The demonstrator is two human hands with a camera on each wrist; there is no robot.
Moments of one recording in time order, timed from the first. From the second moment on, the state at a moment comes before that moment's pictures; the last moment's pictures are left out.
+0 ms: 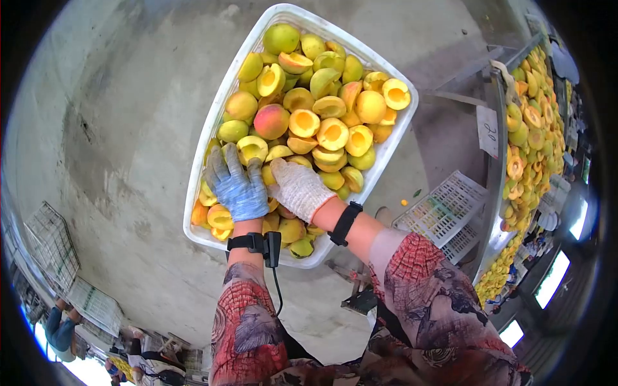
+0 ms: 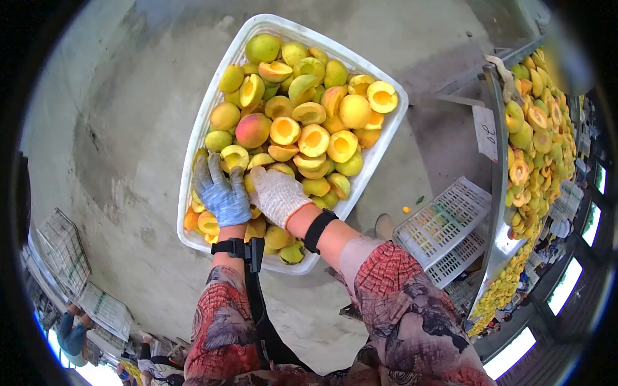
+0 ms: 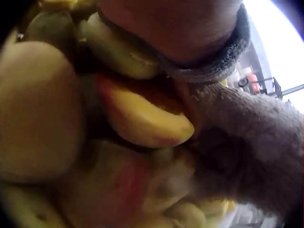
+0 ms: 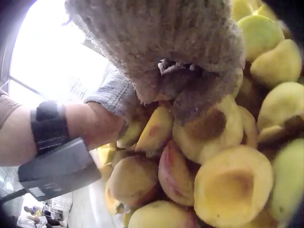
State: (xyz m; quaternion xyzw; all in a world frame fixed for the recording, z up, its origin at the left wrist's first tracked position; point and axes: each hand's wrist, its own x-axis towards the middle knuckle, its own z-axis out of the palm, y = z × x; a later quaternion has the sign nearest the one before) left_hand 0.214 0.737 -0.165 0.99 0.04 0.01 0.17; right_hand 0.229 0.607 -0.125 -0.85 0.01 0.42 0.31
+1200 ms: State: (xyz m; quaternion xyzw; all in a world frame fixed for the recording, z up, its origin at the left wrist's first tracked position) left_hand 0.285 0.656 -0.165 0.99 -0.09 -0.04 0.11; right_hand 0.309 0.515 -0.132 -0.91 0.06 0.36 0.20
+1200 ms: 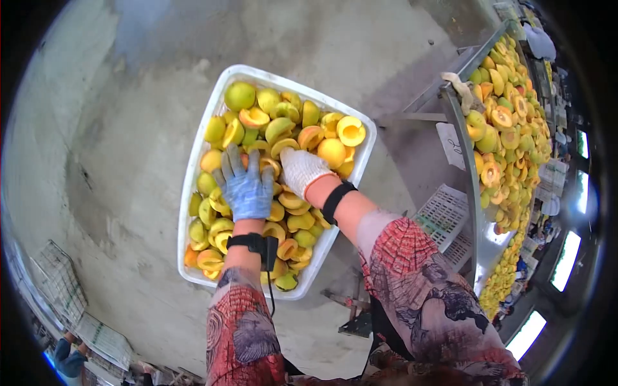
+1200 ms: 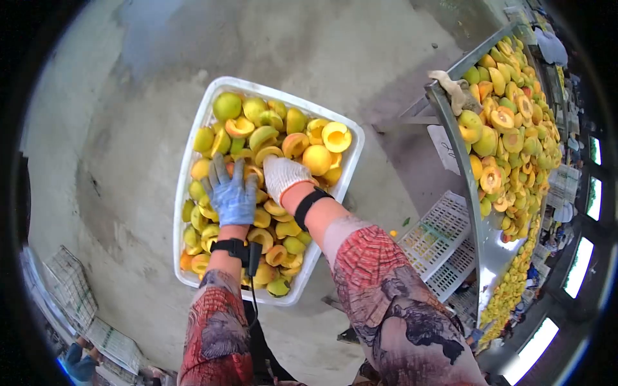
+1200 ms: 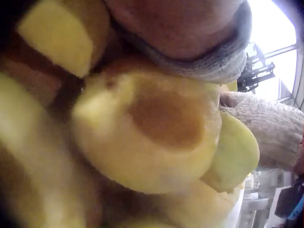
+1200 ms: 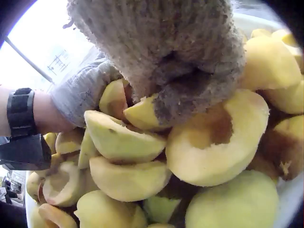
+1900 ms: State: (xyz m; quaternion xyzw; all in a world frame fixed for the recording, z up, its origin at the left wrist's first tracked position) left_hand 0.378 0.643 -0.199 0.98 -0.20 -0.04 0.03; right_hand 0.364 0.506 -0.162 -0.93 0.11 0.26 0.25
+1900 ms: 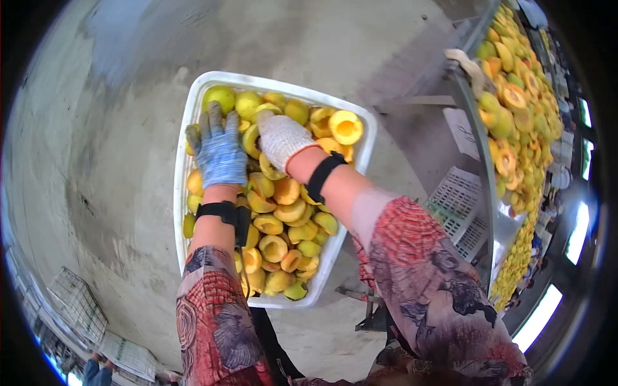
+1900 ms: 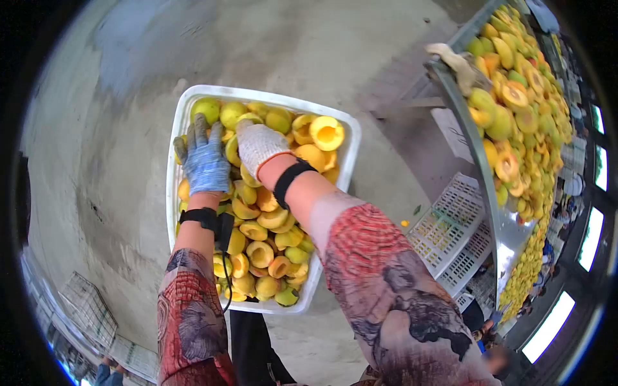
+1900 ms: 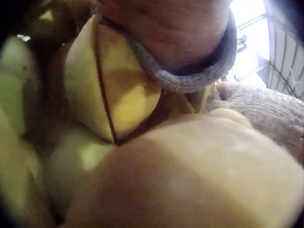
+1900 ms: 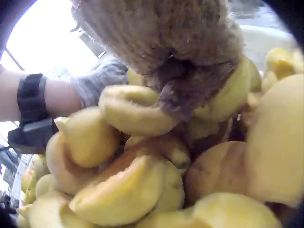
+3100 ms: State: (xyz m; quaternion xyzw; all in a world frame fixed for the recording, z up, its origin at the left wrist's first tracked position) left_hand 0.201 0.697 -0.099 0.94 -0.27 -0.10 0.19; right_hand 0.170 0.483 -0.103 -0.89 0.02 0.26 0.36
